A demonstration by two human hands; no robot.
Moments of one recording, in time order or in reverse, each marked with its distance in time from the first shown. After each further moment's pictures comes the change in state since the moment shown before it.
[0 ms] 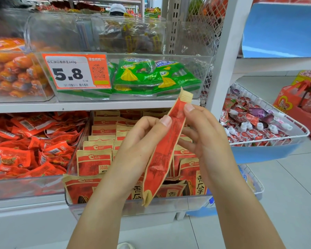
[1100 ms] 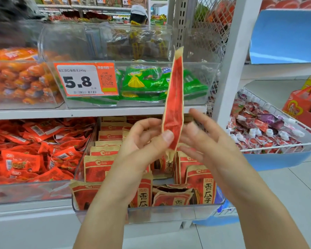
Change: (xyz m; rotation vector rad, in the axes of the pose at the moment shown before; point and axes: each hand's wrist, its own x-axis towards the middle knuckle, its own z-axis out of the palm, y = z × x) left_hand -0.001 -0.017 -0.018 -0.101 -0.055 0.070; right_hand 0.001 0.004 -0.019 -0.143 -0.184 0.042
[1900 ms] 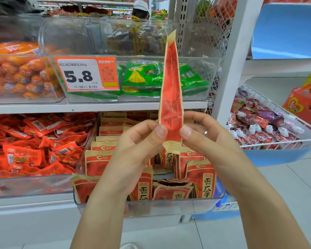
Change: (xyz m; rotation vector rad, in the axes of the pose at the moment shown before) left_hand -0.001 0.002 -0.005 -0.063 -0.040 0.052; right_hand -0.002 -0.002 -0.002 -0.117 -0.044 -0.049
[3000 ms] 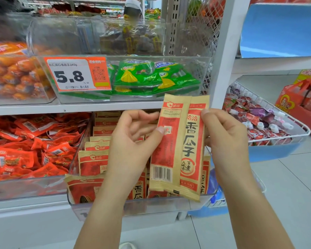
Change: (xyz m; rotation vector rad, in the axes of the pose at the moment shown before) left_hand 0.004 -0.003 0.018 0.228 0.266 0.107; right_hand -0.001 -0.005 0.003 0.007 0.442 -0.170
